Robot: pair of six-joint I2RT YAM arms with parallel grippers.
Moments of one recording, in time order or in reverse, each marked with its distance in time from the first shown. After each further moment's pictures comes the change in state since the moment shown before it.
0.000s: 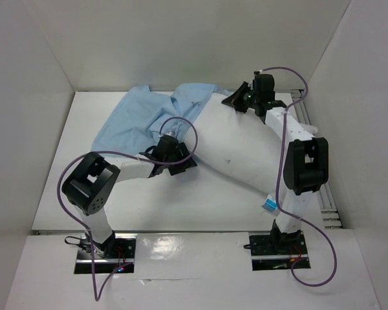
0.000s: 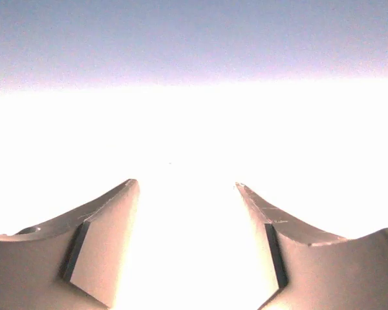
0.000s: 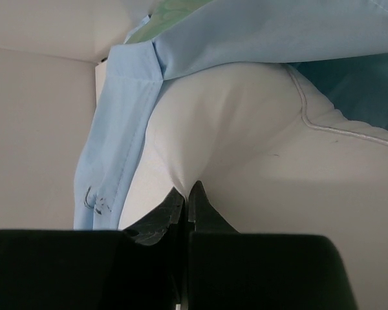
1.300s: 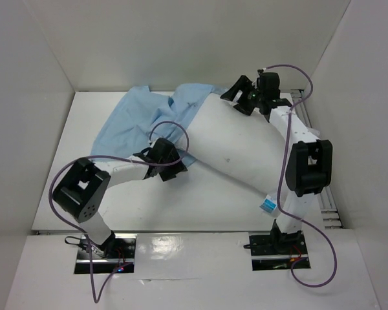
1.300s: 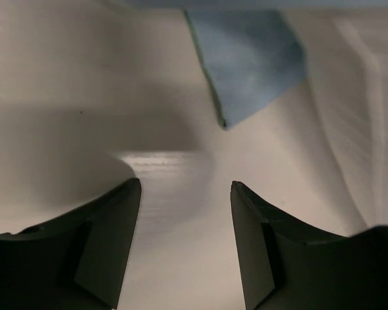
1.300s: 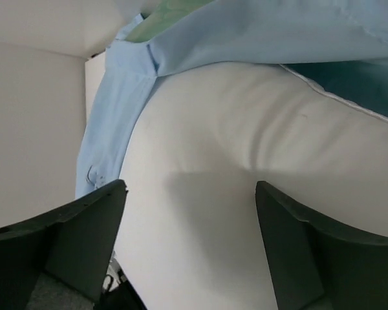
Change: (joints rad) left arm -0.006 -0.122 -0.031 -0.216 -0.126 -0.095; right arm -0.028 -0.019 -0.002 -0.035 -0.027 -0.043
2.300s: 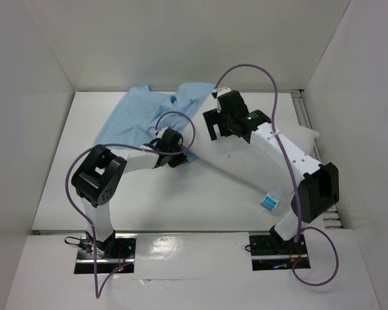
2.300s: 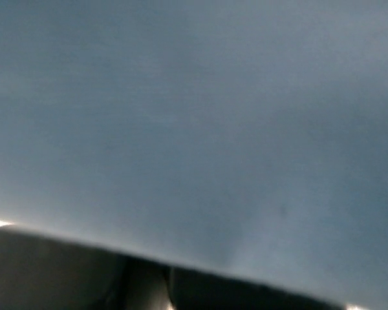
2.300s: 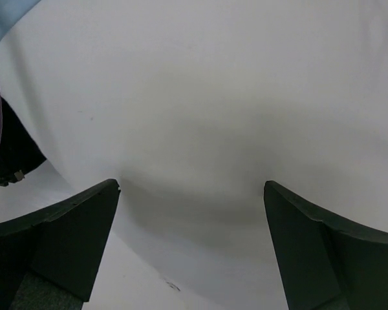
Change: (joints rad) left arm 0.026 0.251 0.212 0.066 -0.052 -0.006; right arm 0.411 -0.271 -0.063 -0.475 0.650 -0.689
